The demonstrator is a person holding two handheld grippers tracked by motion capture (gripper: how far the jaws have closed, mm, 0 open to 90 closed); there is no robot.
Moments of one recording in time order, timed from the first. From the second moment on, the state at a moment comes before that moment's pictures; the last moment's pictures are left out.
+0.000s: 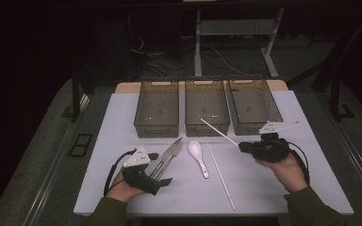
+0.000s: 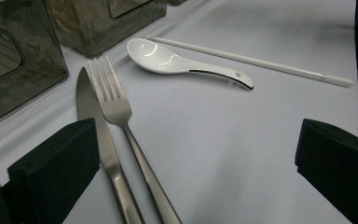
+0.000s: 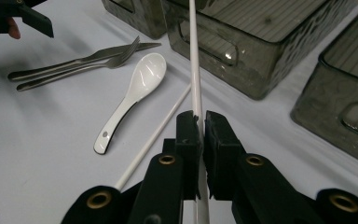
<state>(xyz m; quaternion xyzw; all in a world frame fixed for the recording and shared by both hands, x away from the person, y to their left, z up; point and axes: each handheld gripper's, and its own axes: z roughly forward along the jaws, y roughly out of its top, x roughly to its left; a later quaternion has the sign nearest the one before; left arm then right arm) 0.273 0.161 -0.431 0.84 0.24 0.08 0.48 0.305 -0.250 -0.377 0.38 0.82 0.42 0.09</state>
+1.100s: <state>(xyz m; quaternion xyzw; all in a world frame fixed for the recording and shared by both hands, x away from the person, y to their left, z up) 0.273 0.158 -0.430 0.84 0.24 0.08 0.49 0.368 -0.158 -0.350 0.37 0.82 0.42 0.09</state>
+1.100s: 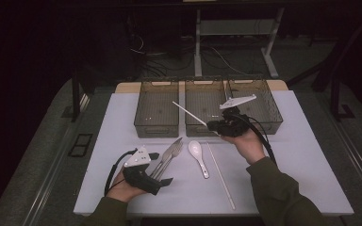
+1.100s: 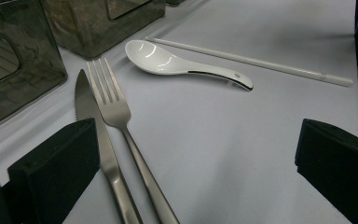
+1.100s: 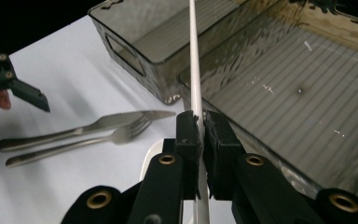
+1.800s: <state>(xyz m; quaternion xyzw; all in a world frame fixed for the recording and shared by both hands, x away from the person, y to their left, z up) 0.272 0.158 -0.429 0.84 0.24 0.08 0.49 0.418 -0.086 -0.343 0.38 0.83 0.39 0.09</state>
